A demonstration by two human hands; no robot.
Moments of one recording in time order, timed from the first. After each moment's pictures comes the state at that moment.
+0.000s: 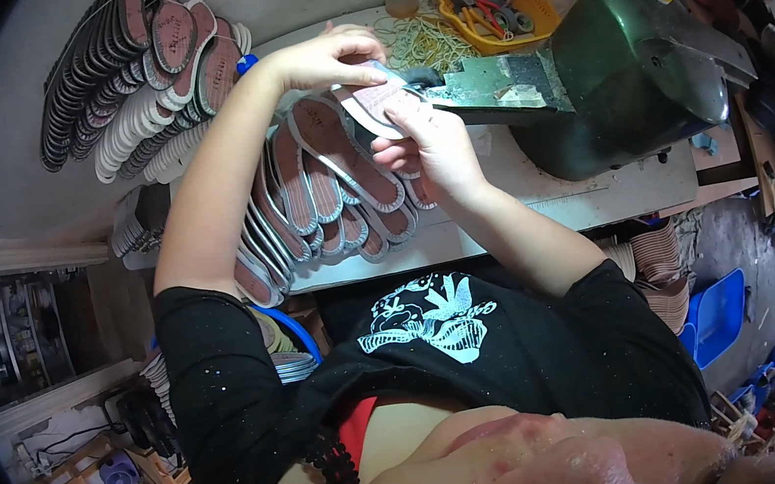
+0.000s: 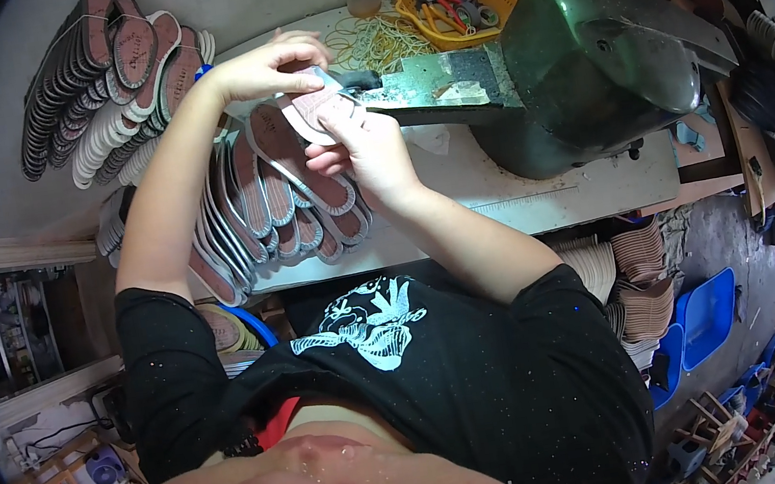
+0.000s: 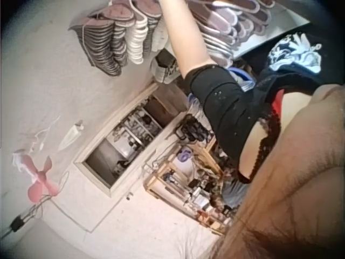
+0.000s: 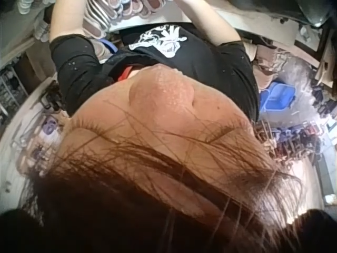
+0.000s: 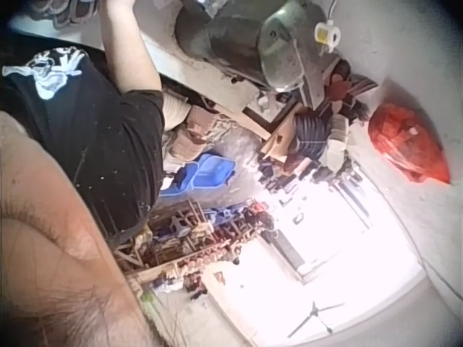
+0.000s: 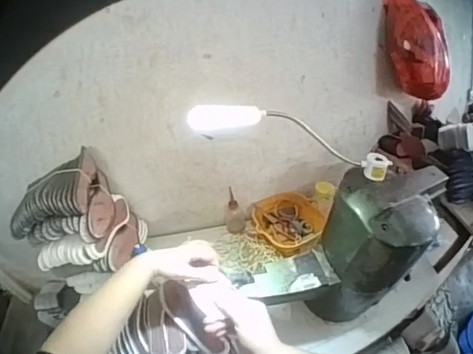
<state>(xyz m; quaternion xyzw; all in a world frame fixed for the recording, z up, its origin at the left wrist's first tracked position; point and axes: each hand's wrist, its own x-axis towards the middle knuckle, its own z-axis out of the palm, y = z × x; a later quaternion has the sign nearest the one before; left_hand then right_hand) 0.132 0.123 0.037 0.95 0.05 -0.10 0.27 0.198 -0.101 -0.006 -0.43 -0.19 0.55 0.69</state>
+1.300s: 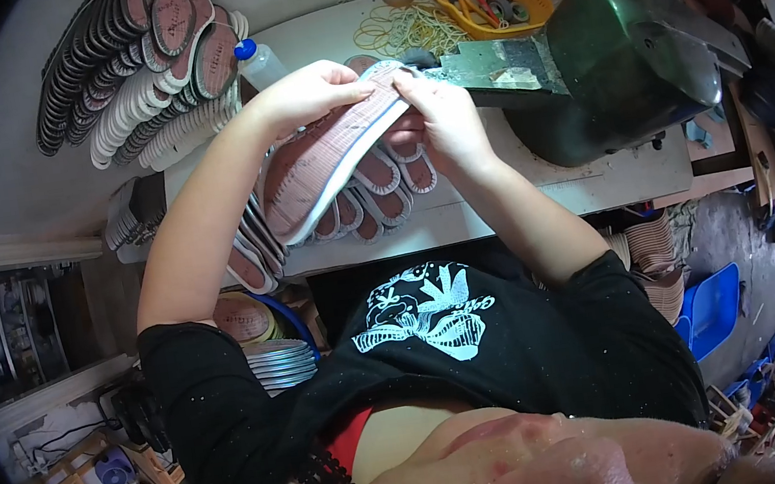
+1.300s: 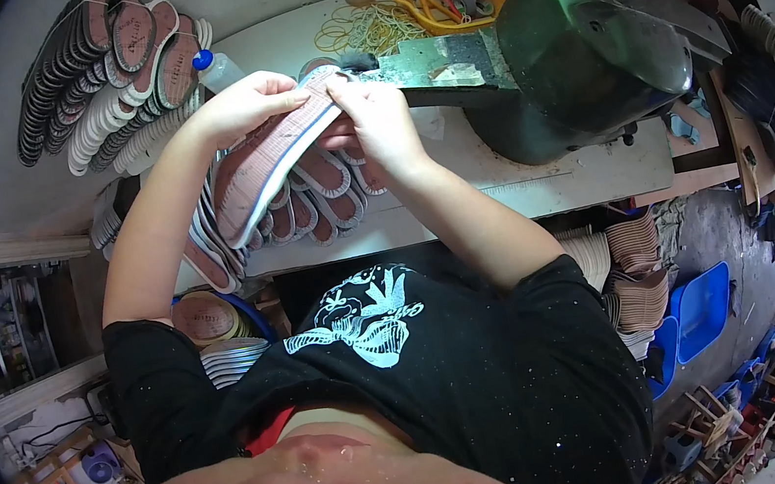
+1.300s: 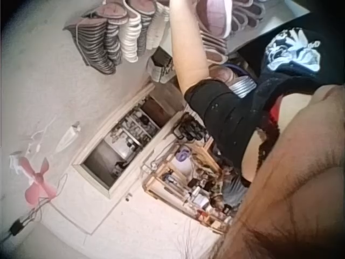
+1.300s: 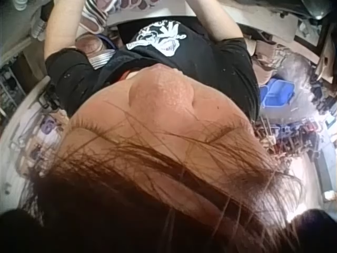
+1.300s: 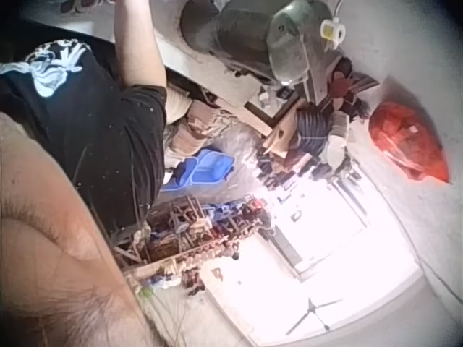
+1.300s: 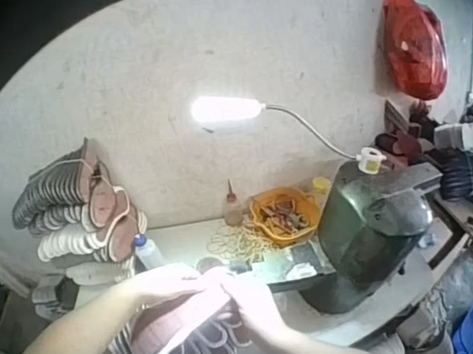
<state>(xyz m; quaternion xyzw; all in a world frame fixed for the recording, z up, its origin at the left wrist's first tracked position) 0.084 0.059 0.033 0.75 0.26 -0.10 0.60 0.210 -0.101 -0.006 -0.43 -0.23 0.52 0.70</state>
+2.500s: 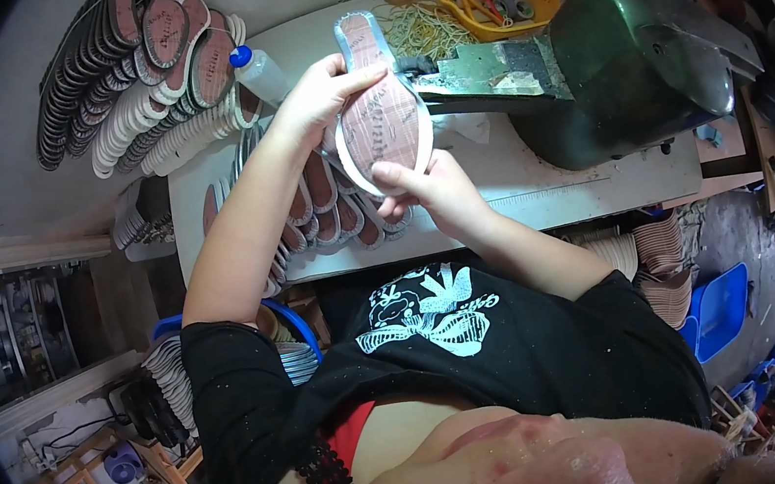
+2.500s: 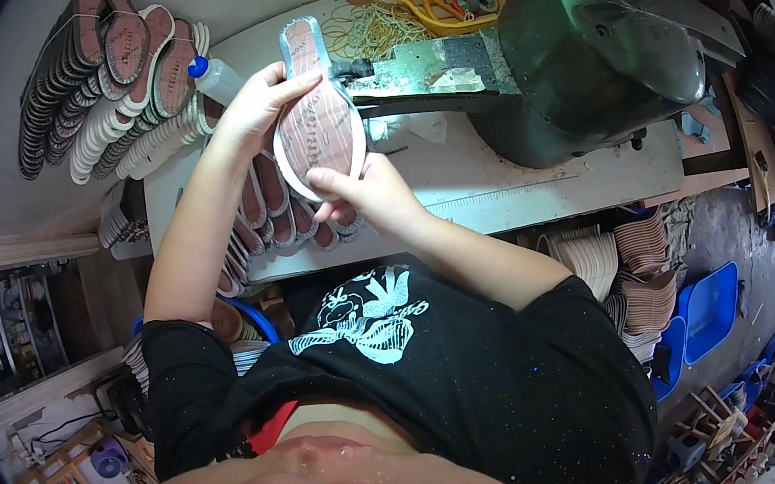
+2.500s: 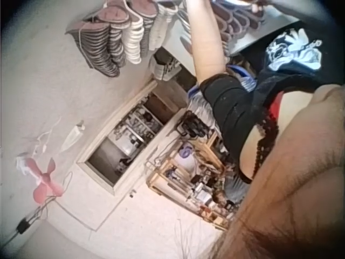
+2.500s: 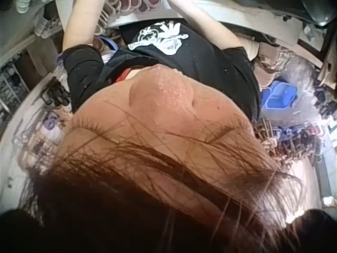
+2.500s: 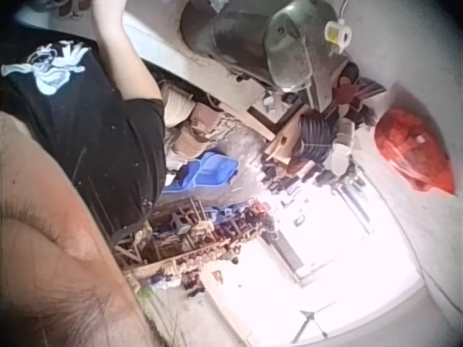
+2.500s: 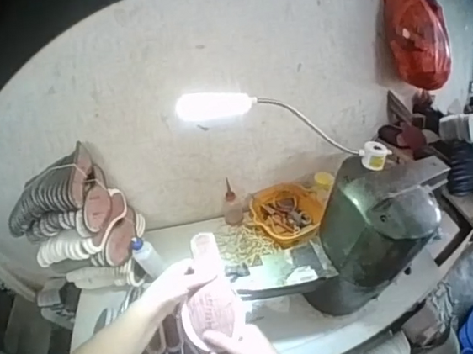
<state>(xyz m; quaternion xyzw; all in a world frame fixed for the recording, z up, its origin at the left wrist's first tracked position) 0.109 0.044 0.009 0.58 0.34 0.14 0.73 0.185 -0.138 -0.030 -0.42 -0.24 0.63 0.61</state>
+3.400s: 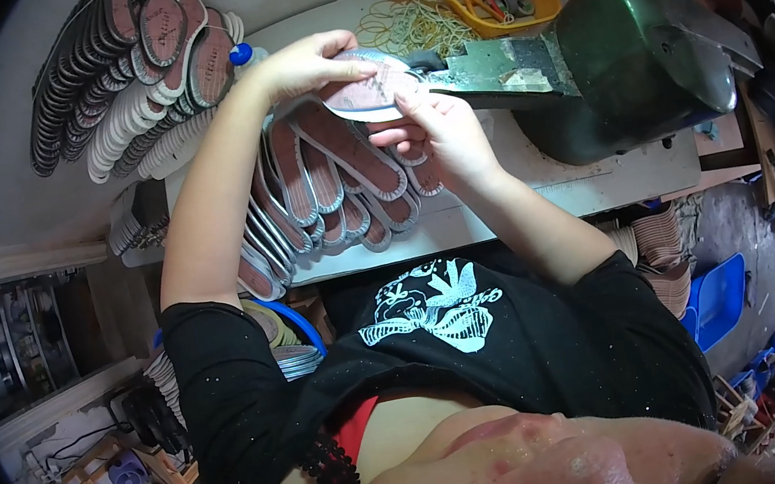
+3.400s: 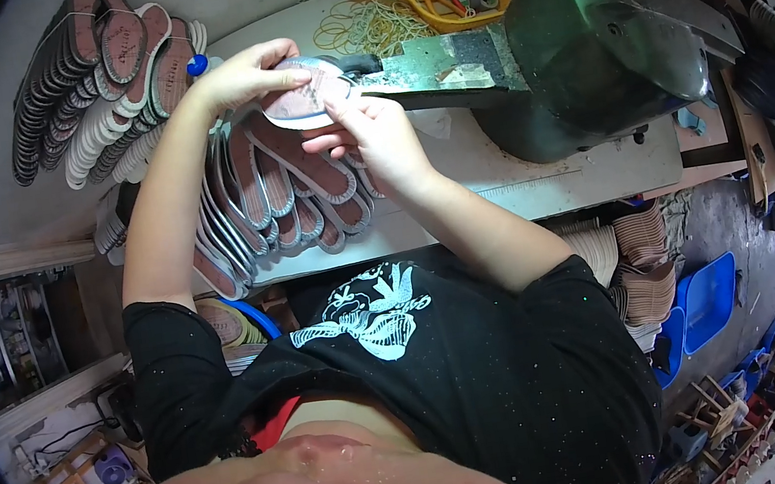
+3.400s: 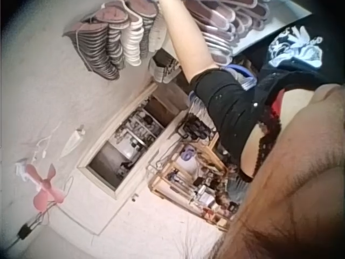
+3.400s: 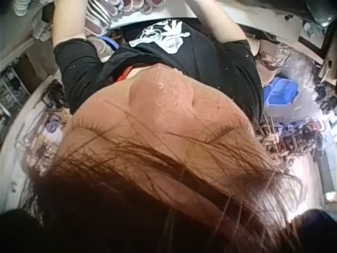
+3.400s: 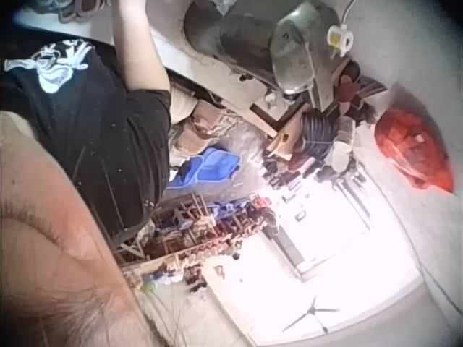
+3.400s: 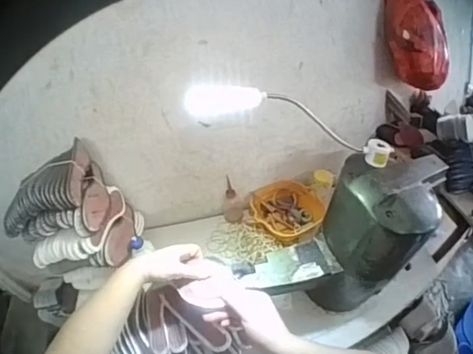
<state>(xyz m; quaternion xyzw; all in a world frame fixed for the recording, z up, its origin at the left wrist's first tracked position) 0.106 0.109 0.027 0.79 0.24 -0.10 0.56 0.204 -0.101 -0.013 -0.41 -0.23 0.57 0.67</state>
